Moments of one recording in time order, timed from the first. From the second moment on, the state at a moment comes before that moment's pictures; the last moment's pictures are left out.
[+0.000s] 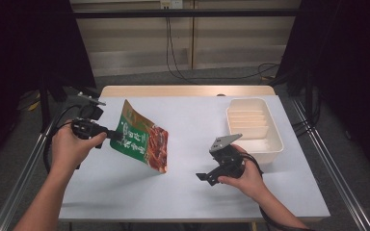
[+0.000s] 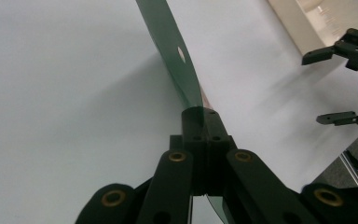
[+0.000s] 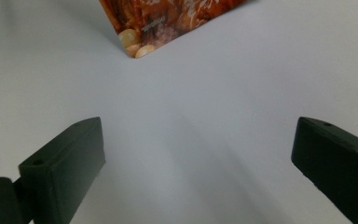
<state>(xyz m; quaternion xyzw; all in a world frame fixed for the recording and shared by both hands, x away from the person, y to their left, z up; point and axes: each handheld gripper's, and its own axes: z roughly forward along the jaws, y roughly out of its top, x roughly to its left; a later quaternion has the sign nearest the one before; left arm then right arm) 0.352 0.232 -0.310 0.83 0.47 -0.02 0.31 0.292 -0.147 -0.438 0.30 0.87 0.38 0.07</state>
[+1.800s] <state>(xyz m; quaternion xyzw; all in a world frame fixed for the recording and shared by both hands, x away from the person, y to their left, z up) 0.345 0.151 -0.249 0.92 0.29 -0.04 0.27 0.373 -0.088 -0.318 0.17 0.91 0.36 0.06</state>
